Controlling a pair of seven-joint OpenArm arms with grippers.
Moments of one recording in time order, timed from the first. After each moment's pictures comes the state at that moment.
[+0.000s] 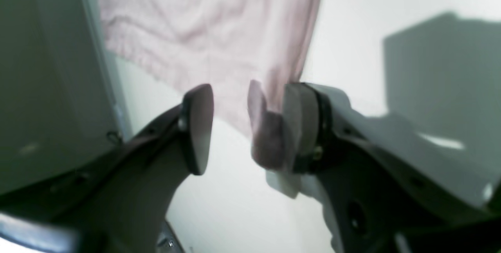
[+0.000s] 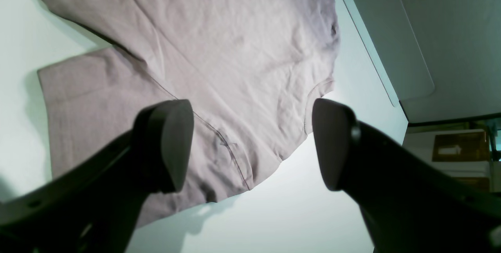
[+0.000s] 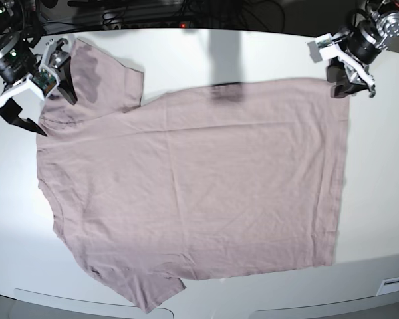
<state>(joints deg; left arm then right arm) 32.1 -38.4 14.5 89.5 45.0 -7.9 -0.3 -49.8 39.4 23.6 122.4 -9.1 24.1 -6.9</state>
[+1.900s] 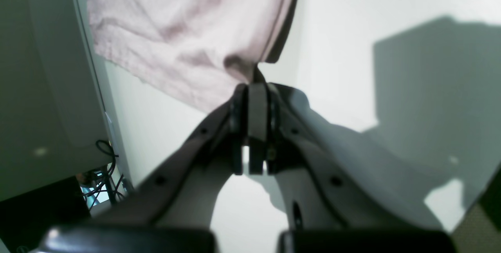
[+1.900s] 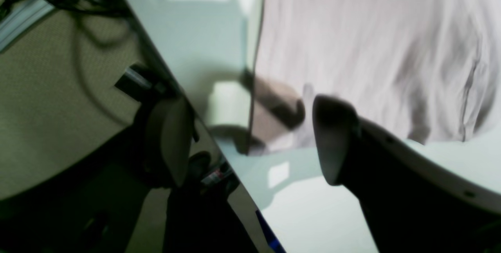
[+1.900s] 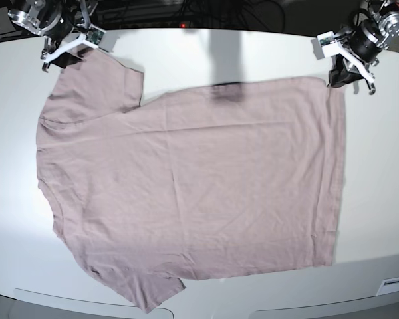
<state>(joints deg) 31.1 -37.2 14.2 86.5 45.6 -8.8 -4.8 -46.1 39.4 0.5 107.5 -16.0 28.2 -23.6</state>
